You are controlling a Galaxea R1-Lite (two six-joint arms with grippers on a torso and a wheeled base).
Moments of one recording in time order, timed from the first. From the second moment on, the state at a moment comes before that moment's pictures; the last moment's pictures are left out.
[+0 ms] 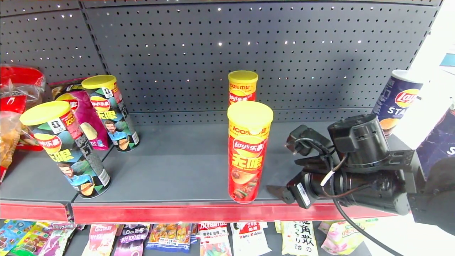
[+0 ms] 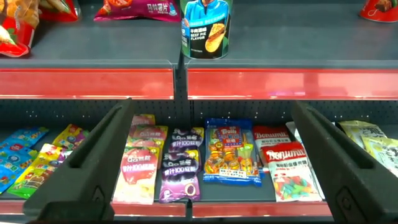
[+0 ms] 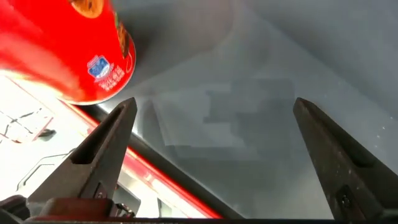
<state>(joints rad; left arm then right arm) 0.00 0.00 0.00 0.00 0.01 -0.01 0.69 1.65 -0.83 -0.18 -0.14 -0.11</state>
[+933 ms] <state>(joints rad) 0.00 0.00 0.00 0.00 0.01 -0.01 0.73 1.70 -0.87 -0.18 -0.16 -0.11</state>
